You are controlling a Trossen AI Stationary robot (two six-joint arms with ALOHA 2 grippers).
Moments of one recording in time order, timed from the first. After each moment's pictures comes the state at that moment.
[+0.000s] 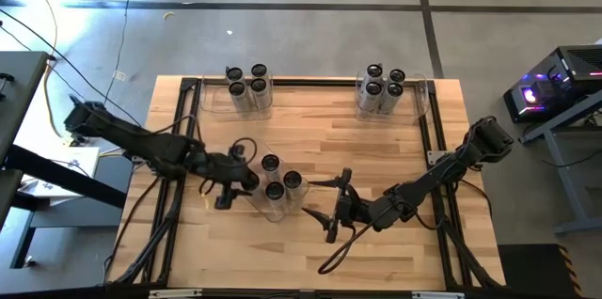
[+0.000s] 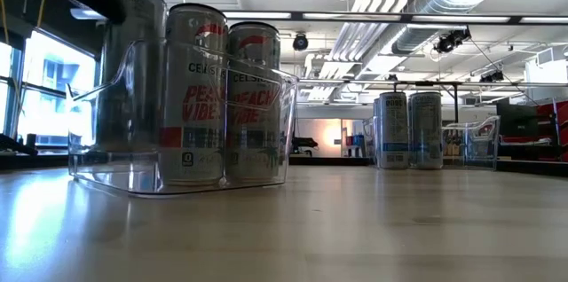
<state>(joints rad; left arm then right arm) -0.32 1.06 0.78 -0.53 -0.12 -0.14 0.57 1.63 1.03 0.55 0.82 -0.27</state>
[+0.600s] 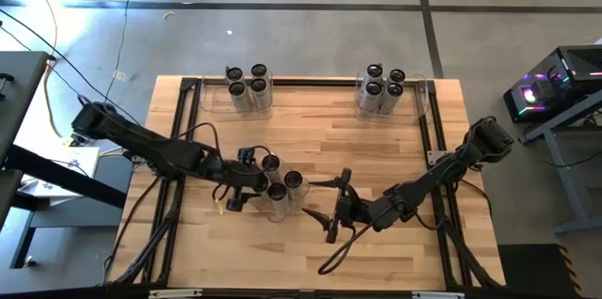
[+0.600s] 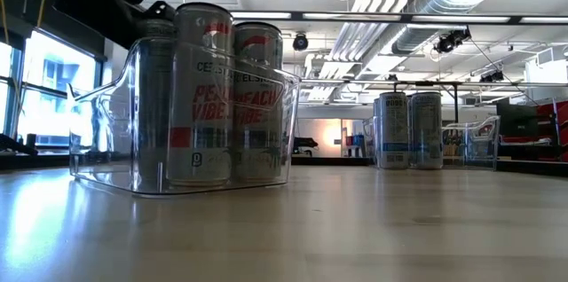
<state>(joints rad) -0.32 1.21 0.79 -0.47 -0.20 -0.05 0.57 1.63 1.03 0.55 0.81 -0.27</state>
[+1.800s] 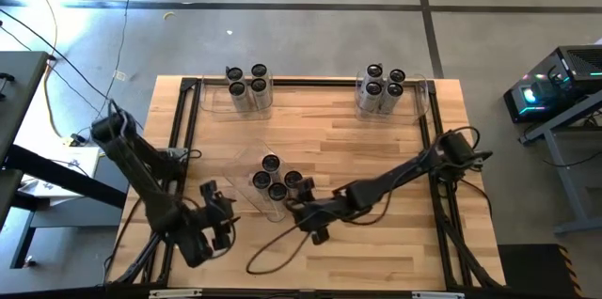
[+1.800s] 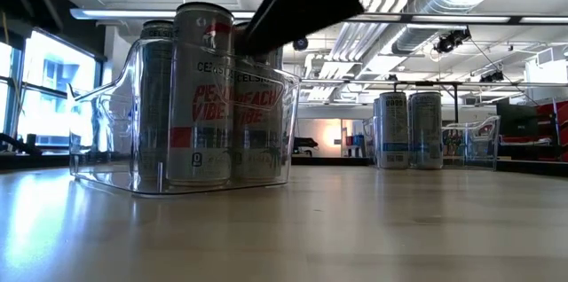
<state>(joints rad) -0.92 1.49 1.05 -1.00 -0.73 -1.12 0.40 1.94 1.44 -0.32 0.31 -0.16</state>
